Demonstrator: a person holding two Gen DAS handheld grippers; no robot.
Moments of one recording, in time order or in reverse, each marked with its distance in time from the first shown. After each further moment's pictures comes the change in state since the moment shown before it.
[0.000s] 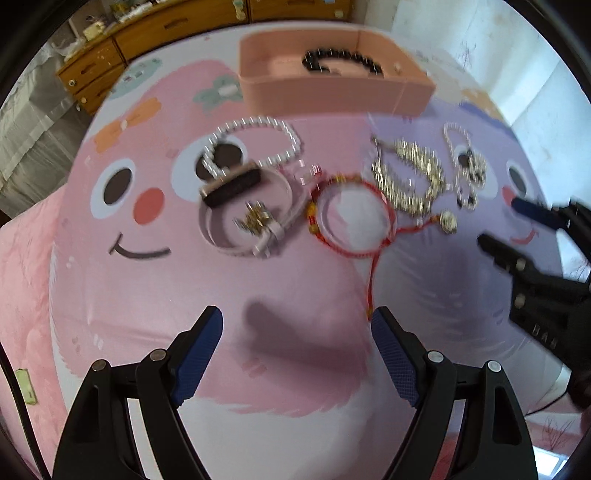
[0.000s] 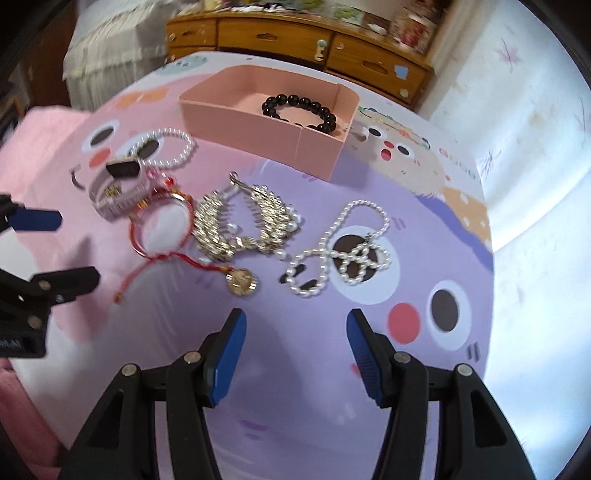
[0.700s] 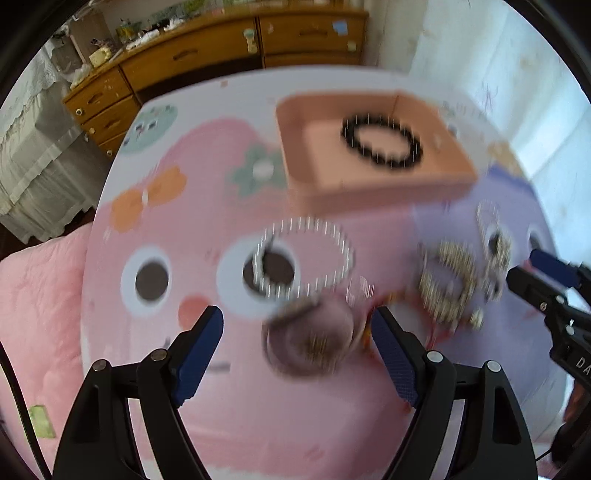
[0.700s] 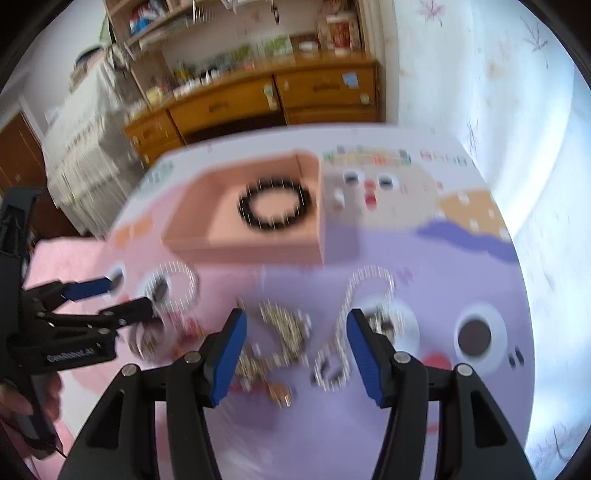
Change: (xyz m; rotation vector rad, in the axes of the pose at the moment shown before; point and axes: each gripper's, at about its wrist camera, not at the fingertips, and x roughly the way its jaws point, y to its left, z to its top) left arm -0.011 0.039 0.068 0.021 -0.111 0.050; right arm -0.009 -0.032 0.037 0.405 -0.105 0.182
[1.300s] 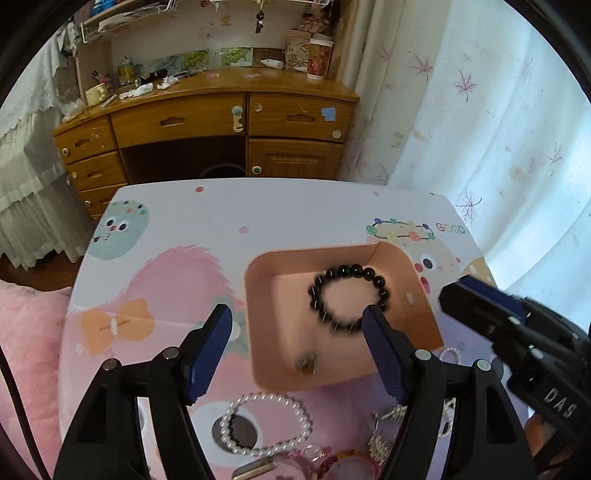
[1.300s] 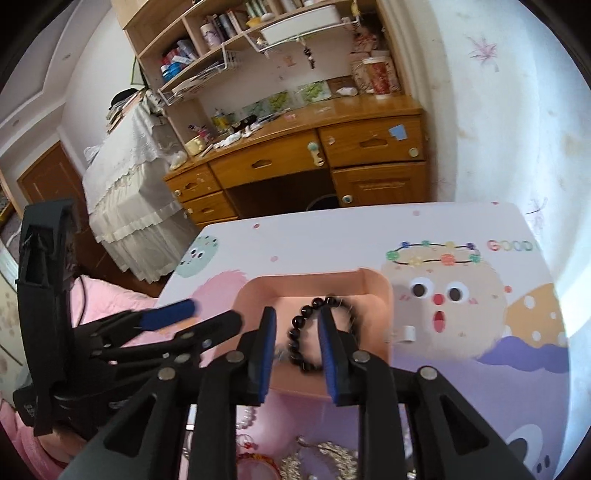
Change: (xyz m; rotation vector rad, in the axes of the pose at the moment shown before) left arm -0.019 0.003 0.105 -0.076 -0.307 -0.147; right arm 0.003 0.010 0.103 0.019 -0.255 0.199
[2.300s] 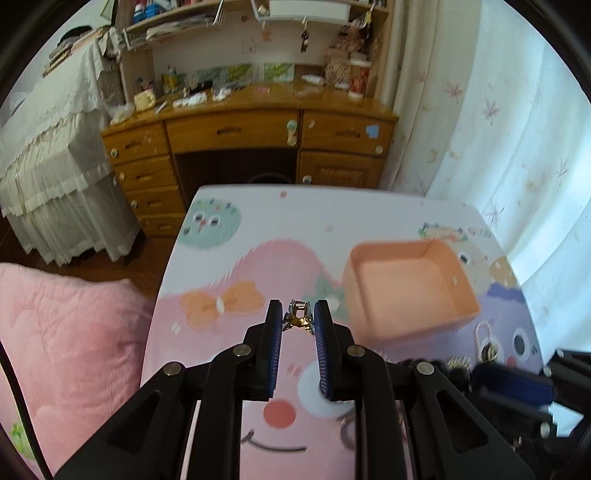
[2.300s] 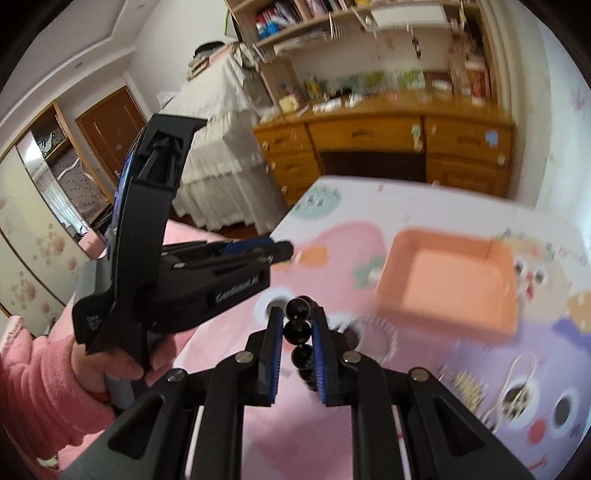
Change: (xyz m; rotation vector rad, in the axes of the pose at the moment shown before) left arm -0.080 0.080 -0.018 -0.023 -0.068 0.107; right arm -0.053 0.138 -0.037 -0.217 0.083 0.206
